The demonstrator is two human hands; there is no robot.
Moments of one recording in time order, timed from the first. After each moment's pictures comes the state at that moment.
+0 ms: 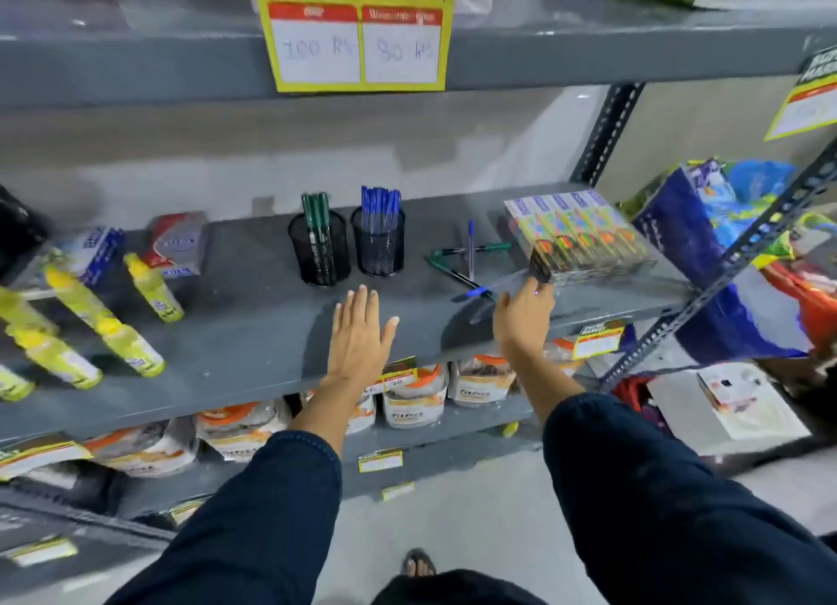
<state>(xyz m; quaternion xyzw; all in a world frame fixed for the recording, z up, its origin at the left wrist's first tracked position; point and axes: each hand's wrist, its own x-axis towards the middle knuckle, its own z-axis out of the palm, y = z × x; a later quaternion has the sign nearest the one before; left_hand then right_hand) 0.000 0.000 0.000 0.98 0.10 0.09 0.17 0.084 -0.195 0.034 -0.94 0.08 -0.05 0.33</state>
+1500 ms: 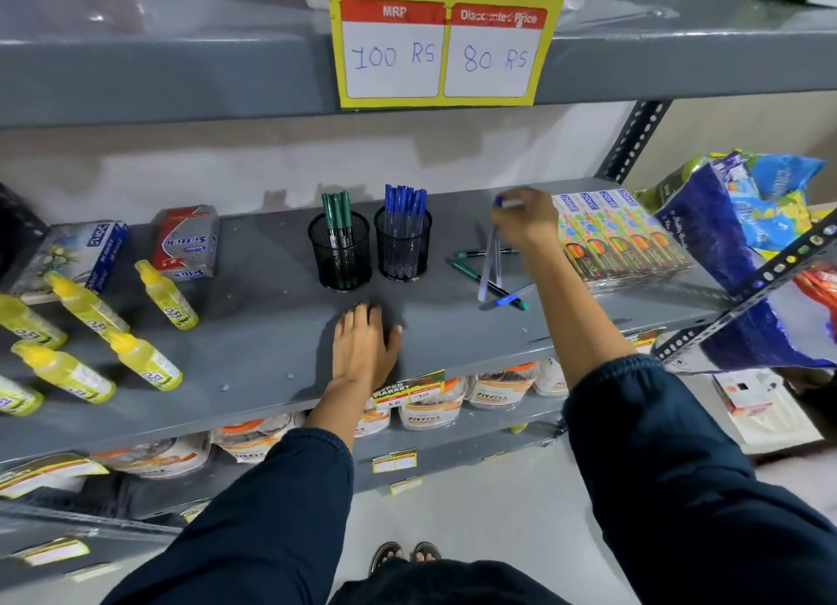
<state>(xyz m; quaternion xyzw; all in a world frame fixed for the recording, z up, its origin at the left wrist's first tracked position) 0.014 0.038 -0.008 0.97 0.14 0.09 0.16 0.162 -0.125 0.134 -0.88 0.01 -0.01 0.48</state>
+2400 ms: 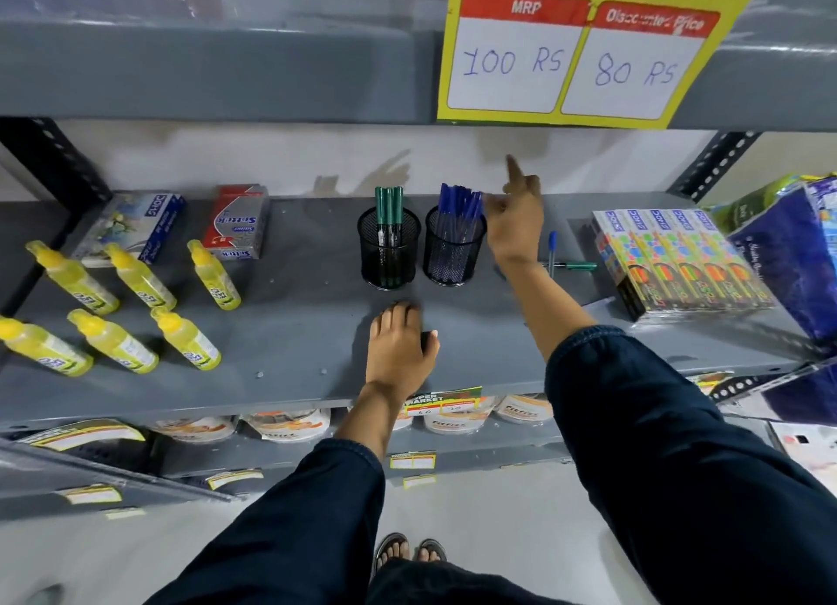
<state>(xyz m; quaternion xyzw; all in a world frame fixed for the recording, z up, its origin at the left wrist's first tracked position) 0.015 0.039 -0.009 0.96 0.16 0.11 0.18 0.181 -0.044 0.097 -0.88 -0.14 -0.12 0.44</state>
